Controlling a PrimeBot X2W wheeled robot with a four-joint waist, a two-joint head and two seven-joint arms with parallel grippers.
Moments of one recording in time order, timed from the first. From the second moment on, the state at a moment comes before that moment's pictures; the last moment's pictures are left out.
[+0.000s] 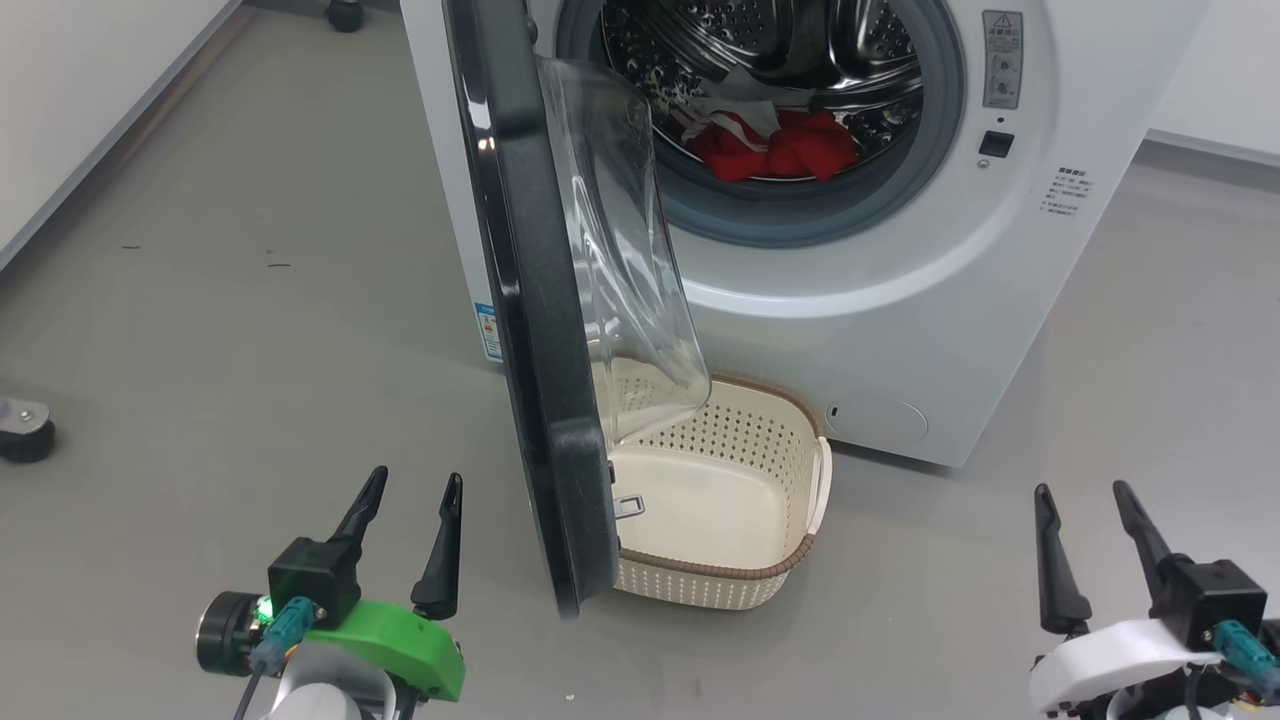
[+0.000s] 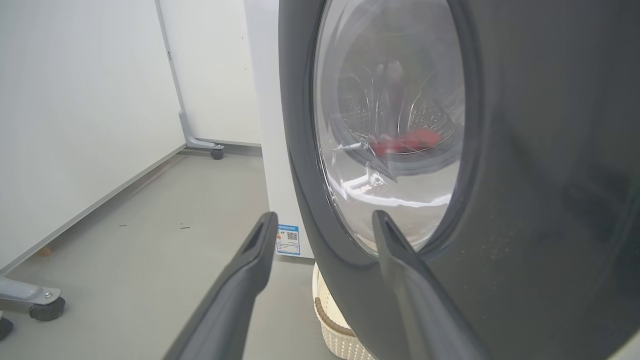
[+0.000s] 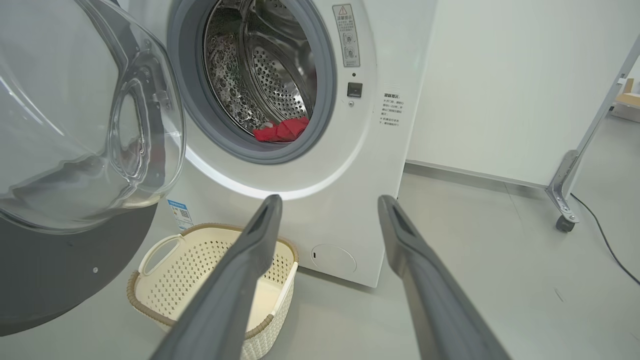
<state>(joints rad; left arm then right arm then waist) -0.14 0.03 -0.27 0.37 -0.32 -0.04 -0.25 0.08 -0.23 0.18 0.17 0.37 -0.12 -0.26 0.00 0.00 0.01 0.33</state>
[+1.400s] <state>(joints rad) -0.14 0.03 -0.26 0.38 -0.32 -0.03 -0.25 0.14 -0.12 0.14 0.16 0.27 -0.13 -0.26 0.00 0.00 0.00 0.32</state>
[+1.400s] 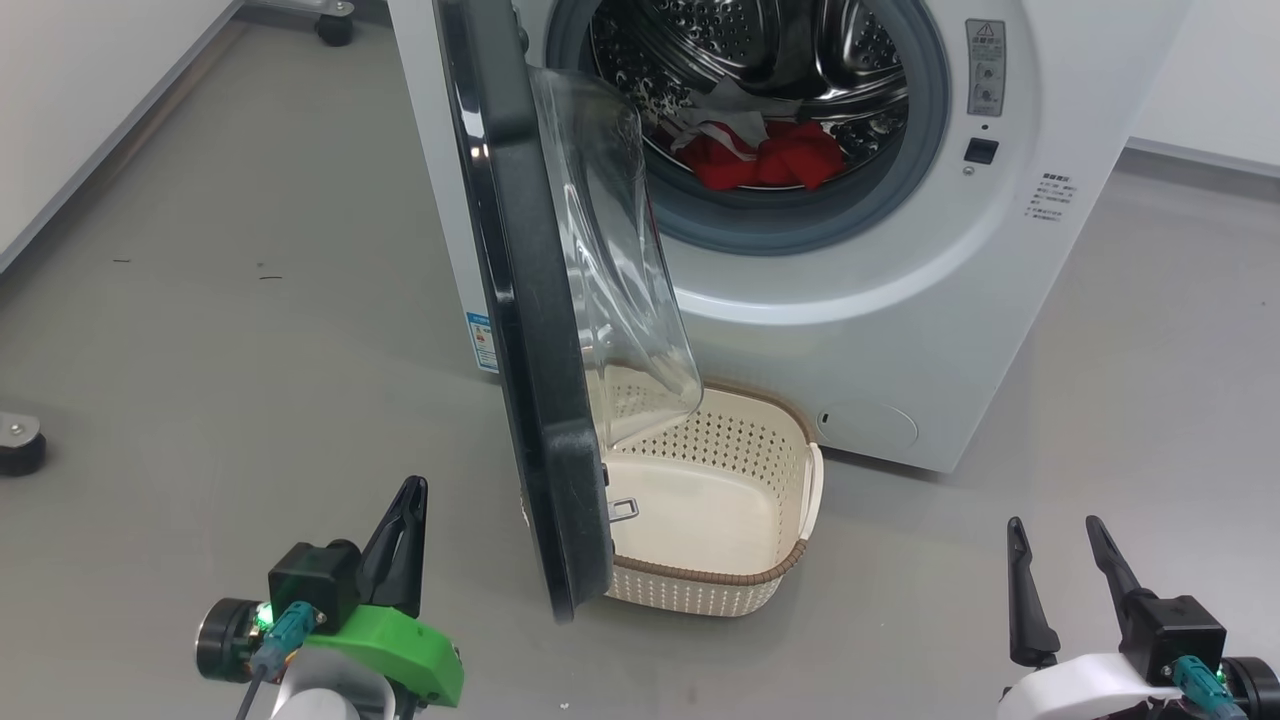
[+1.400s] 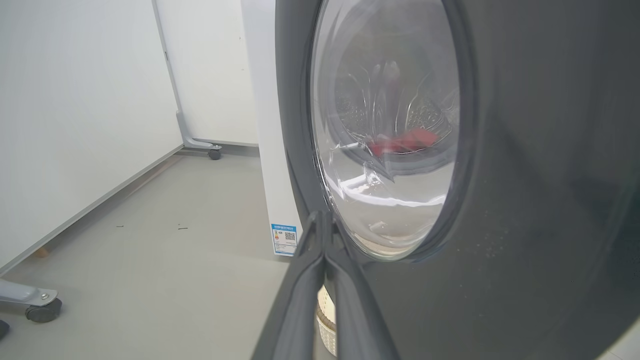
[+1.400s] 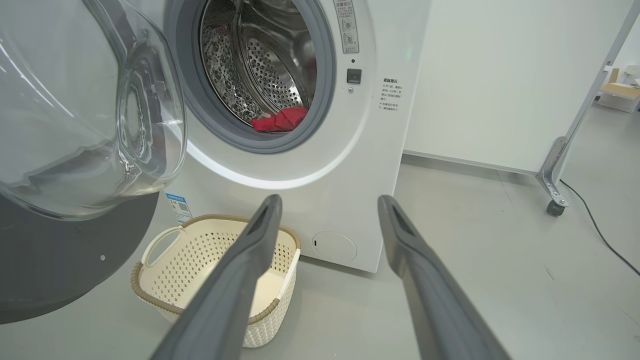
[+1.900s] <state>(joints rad) -0.11 0.03 -0.23 0.32 -0.32 -0.02 -0.25 0.15 -0.11 0.13 0.16 0.26 -0.12 -0.26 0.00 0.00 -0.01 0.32</state>
